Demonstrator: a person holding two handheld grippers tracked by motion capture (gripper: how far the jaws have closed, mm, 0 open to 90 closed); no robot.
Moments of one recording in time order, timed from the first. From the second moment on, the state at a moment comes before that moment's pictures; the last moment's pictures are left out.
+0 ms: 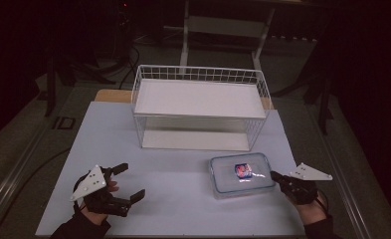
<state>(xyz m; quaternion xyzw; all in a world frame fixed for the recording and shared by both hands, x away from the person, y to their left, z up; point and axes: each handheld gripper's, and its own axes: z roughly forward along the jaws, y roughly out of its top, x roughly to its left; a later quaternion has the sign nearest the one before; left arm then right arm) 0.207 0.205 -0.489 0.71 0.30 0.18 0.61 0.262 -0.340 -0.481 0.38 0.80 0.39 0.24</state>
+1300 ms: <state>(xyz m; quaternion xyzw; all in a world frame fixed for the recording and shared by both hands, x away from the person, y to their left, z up) 0.207 0.201 -0.492 0.72 0.29 0.18 0.61 0.278 -0.303 -0.508 0.38 0.82 0.40 0.17</state>
